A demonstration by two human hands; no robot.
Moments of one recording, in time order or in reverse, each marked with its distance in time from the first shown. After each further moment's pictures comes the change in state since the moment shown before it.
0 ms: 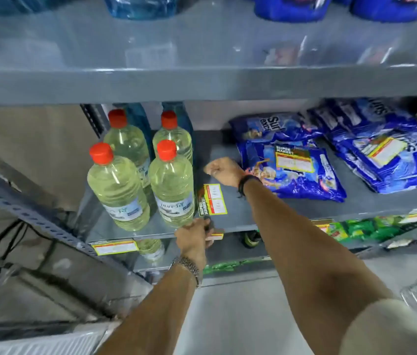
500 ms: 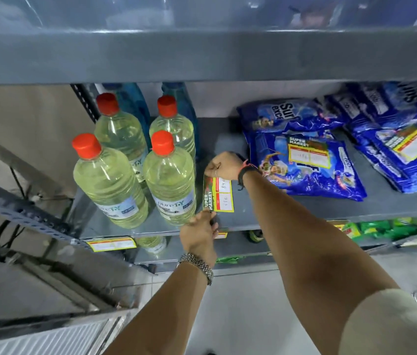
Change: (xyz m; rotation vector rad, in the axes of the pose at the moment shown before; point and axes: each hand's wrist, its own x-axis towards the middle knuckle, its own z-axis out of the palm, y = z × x) left_hand 0.020 -0.007 0.024 -0.189 0.121 -0.034; right_hand 0.030 0.018 0.006 -0.237 -0.074 -0.021
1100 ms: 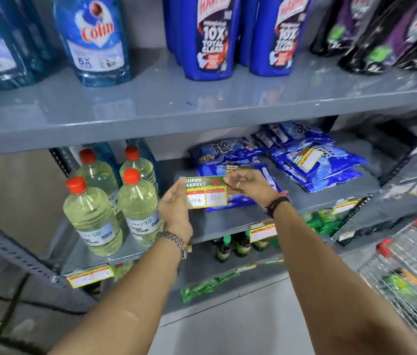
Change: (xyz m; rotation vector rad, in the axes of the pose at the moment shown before) left_hand -0.087 0.064 0.040 -0.132 -0.412 0.351; right_hand -0.184 0.024 -0.091 0.757 0.378 0.038
